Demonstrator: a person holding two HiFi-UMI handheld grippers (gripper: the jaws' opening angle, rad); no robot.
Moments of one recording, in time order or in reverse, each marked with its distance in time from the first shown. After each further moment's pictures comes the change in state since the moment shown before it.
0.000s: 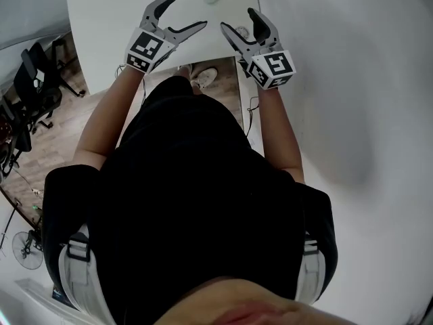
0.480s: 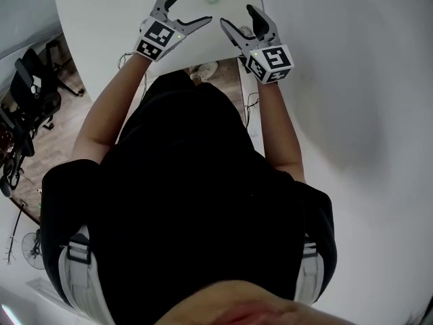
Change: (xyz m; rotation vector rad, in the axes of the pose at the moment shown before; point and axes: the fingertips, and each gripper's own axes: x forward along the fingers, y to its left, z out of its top) left arm 0.058 0.031 -0.063 -0.022 0.121 -0.097; right arm 0.044 -0.030 -0.034 0.032 0.101 -0.052
